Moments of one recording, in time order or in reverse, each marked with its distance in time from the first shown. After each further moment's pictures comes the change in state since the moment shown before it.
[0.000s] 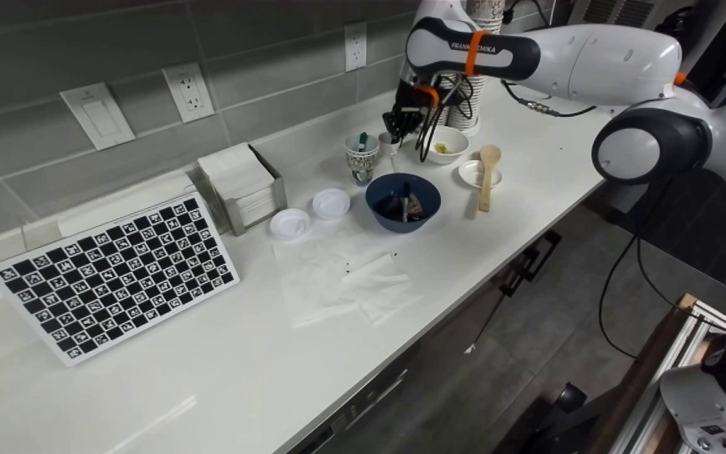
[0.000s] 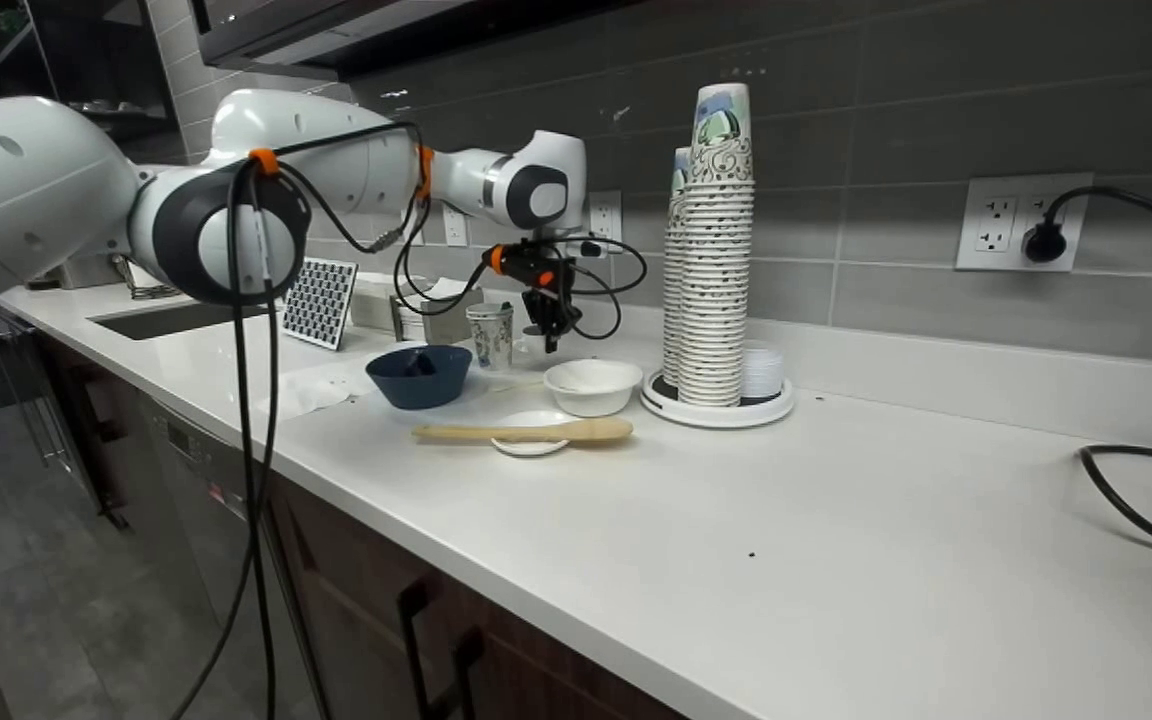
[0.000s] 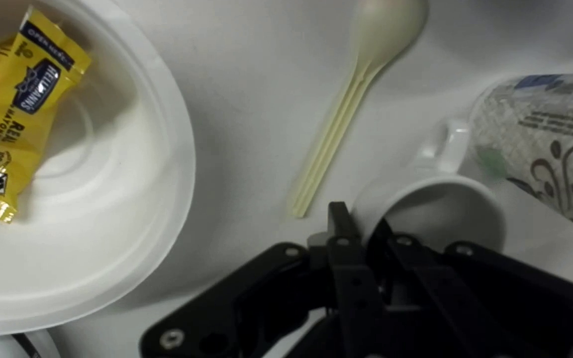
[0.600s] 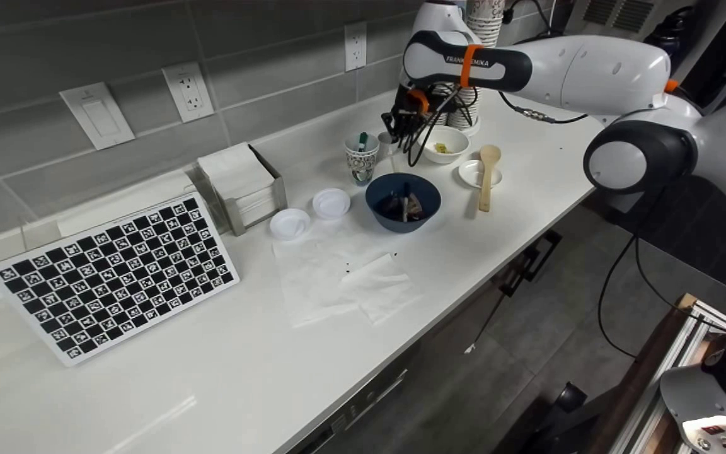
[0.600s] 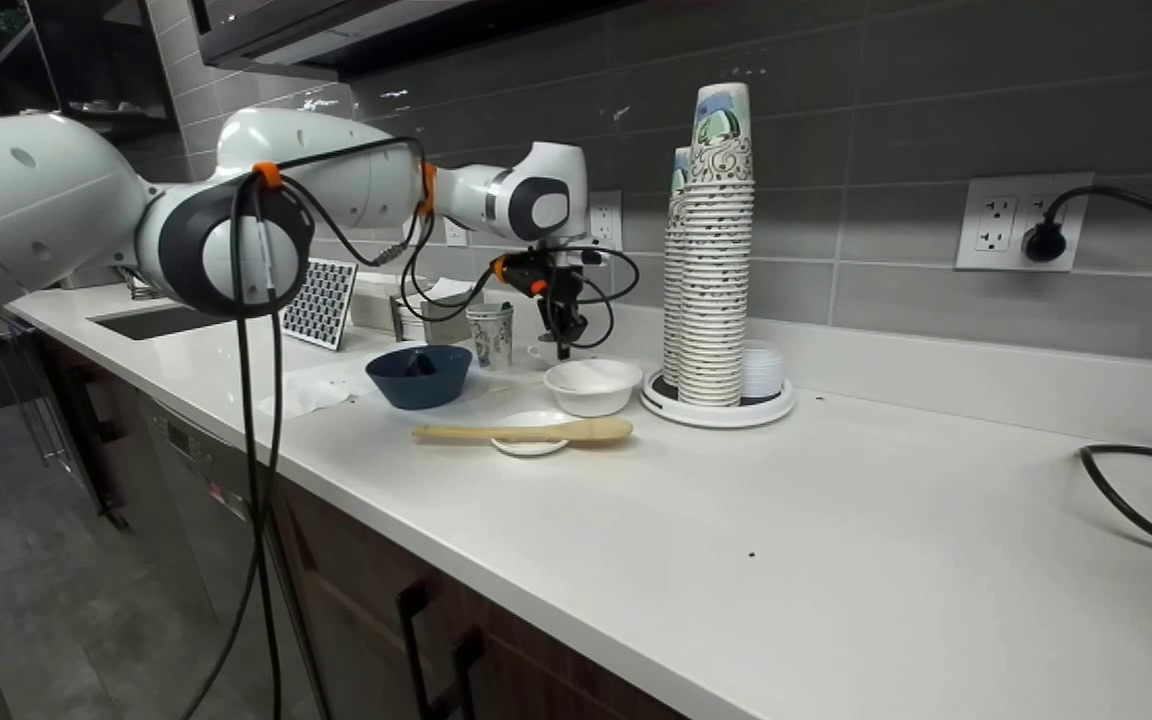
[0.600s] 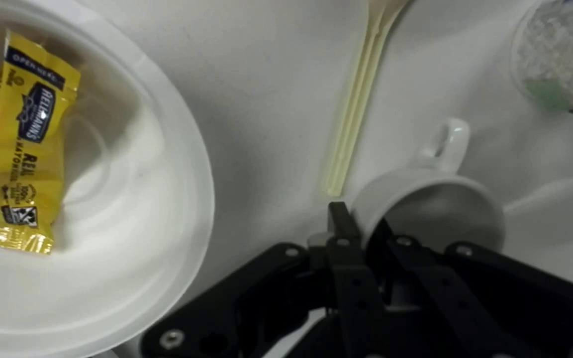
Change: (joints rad) arm 0.019 0.041 -0.062 0.034 0.000 0.056 0.209
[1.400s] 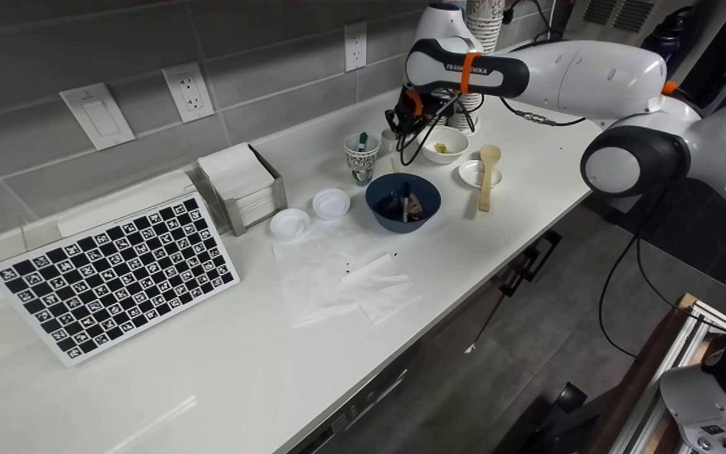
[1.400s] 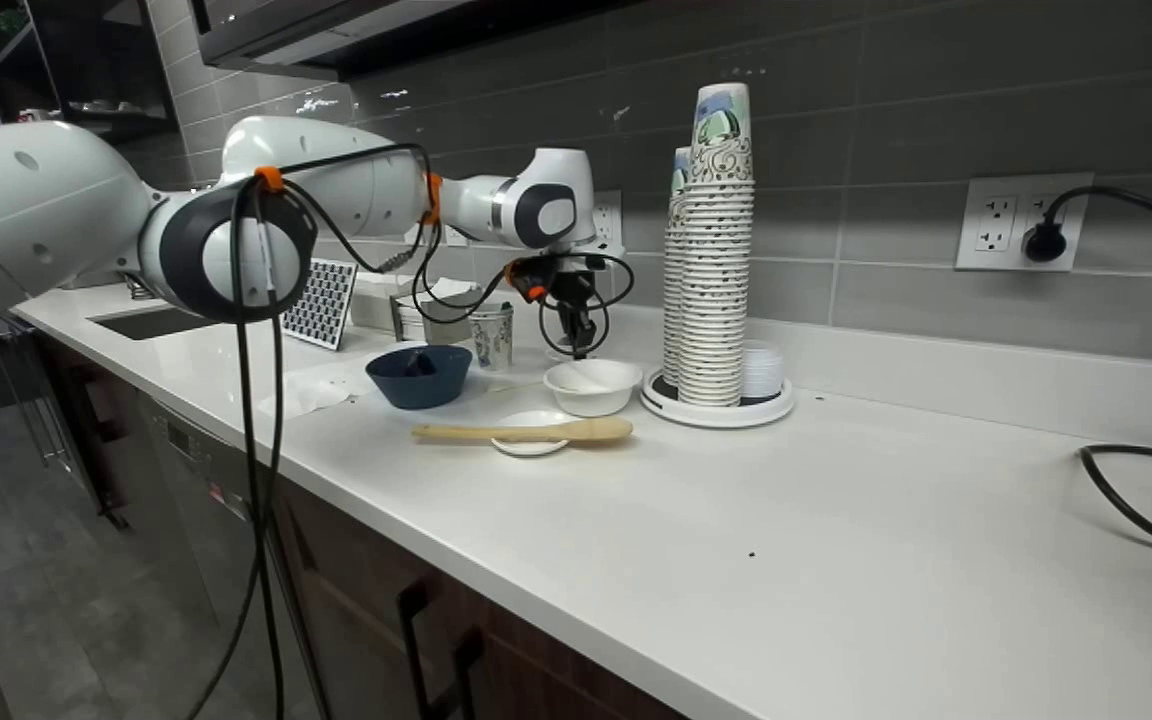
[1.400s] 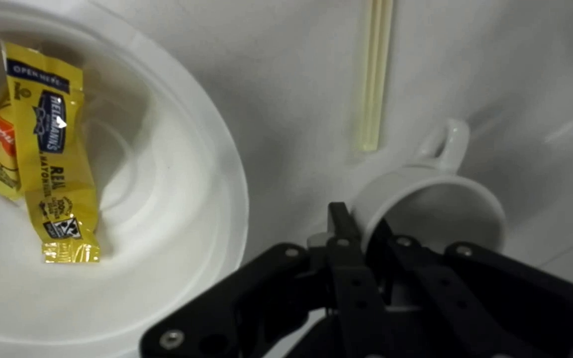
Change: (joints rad) arm 0.000 0.020 -0.051 0.005 0.000 0.065 0.197
